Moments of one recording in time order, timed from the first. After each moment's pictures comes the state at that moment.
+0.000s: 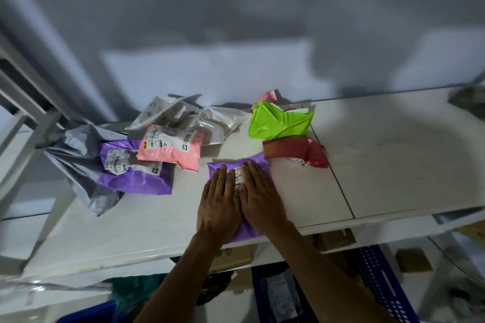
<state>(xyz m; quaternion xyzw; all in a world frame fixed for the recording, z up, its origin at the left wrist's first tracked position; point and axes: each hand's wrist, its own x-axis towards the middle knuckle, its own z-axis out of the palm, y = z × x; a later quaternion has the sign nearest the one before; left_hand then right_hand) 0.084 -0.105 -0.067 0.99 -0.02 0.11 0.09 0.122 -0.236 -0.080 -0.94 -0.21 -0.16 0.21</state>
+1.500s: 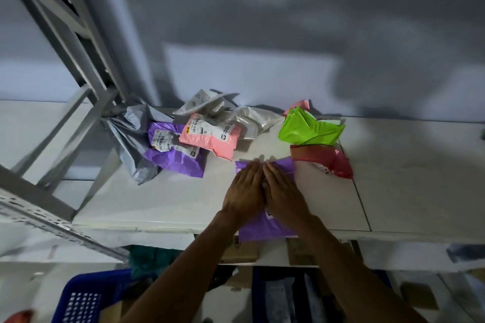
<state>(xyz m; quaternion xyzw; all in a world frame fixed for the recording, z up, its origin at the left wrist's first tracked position) 0.088 -0.097 -0.049 0.97 -0.10 0.10 0.18 0.126 -0.247 -0.066 -0.92 -0.33 -0.17 0.15</state>
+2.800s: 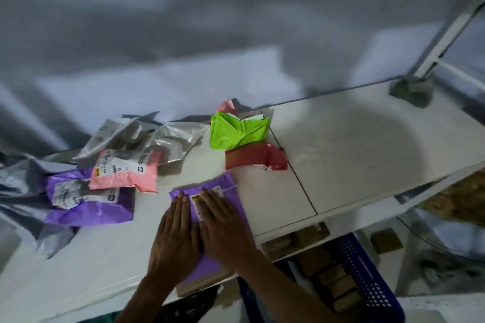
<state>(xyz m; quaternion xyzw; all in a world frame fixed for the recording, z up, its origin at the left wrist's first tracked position) 0.052 -0.080 -0.075 0.98 -0.10 0.13 0.08 0.080 -0.235 -0.079 -0.93 -0.26 -0.17 0.21</state>
